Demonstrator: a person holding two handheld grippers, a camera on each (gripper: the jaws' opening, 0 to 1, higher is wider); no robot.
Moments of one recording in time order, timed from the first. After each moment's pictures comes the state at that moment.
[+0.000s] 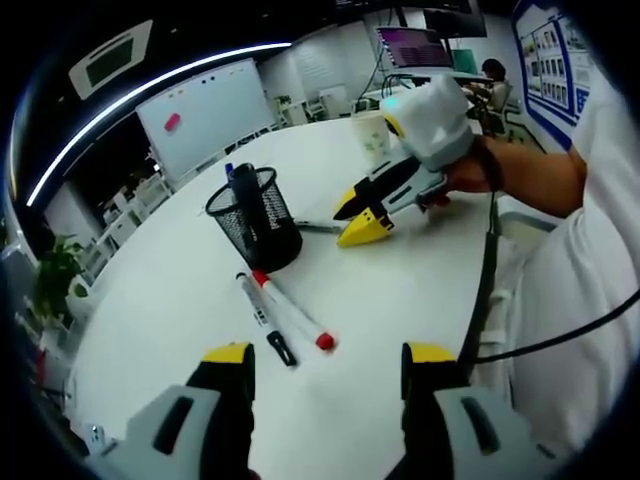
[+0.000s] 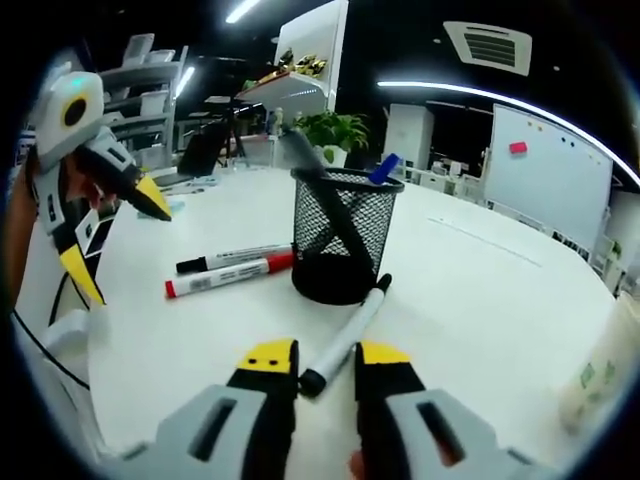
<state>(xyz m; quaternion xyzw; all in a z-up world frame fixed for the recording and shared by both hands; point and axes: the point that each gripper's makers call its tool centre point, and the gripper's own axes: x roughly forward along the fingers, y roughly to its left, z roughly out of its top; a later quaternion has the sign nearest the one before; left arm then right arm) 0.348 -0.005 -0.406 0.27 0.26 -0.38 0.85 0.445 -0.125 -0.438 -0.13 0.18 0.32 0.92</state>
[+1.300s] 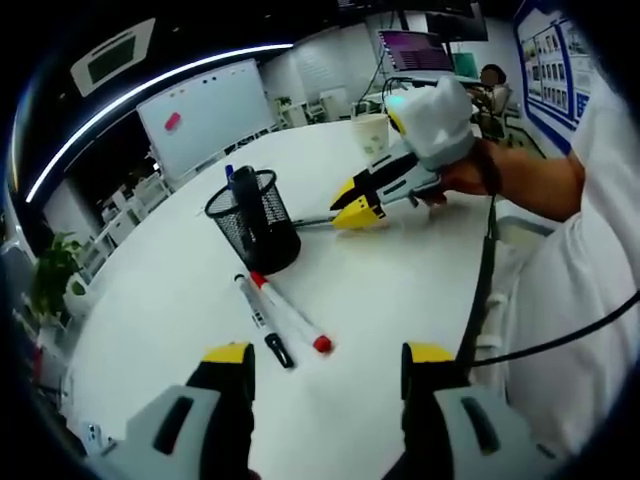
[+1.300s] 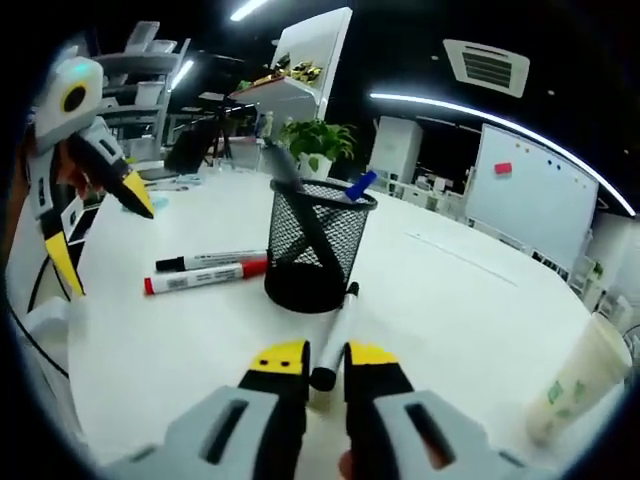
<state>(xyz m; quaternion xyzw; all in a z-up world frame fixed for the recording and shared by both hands) 0.349 -0.007 -0.406 0.26 0.26 -0.38 0.85 0.457 -0.144 -0.424 -0.17 0.14 0.28 0.93</state>
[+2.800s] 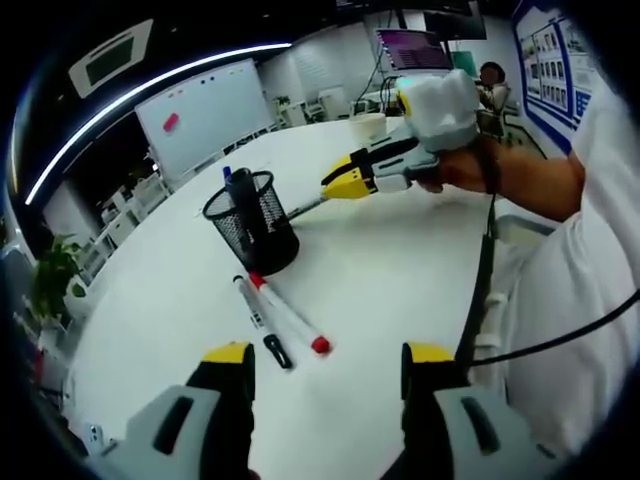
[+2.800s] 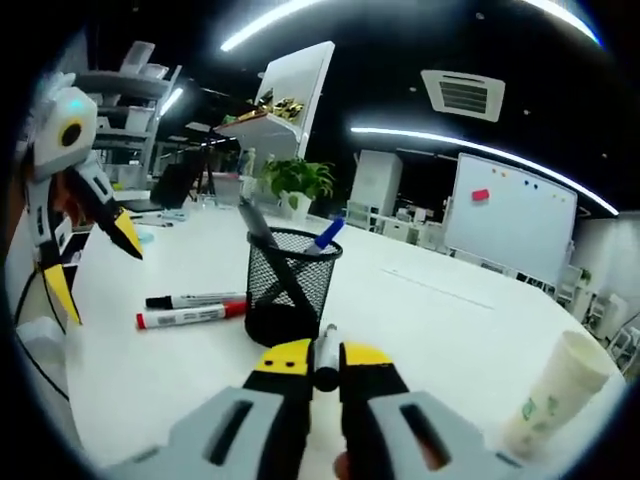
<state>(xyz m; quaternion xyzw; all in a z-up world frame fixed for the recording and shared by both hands) 0.348 -0.009 -0.405 0.27 0.27 -0.38 0.85 0.462 -0.156 -0.384 -0.14 0.06 0.26 0.96</state>
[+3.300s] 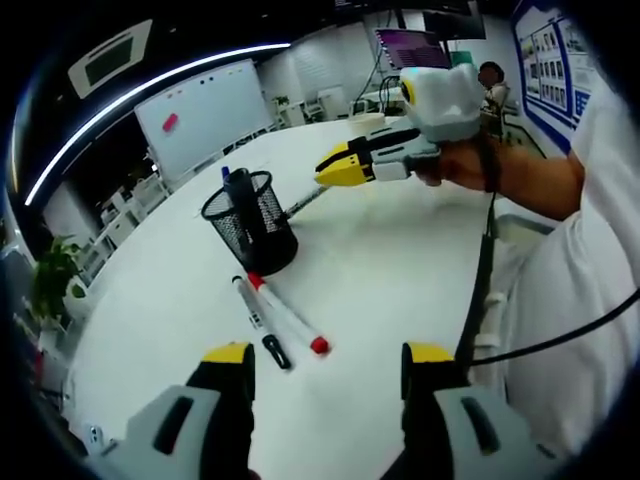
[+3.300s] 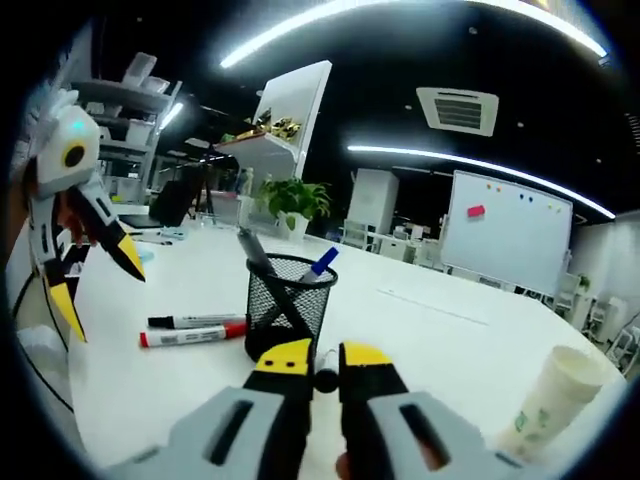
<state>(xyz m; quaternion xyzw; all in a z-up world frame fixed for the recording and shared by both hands) 0.347 -0.009 -0.405 0.27 0.26 -0.38 0.84 0.459 -0.156 -0.366 -0.12 0.02 0.25 0.96</state>
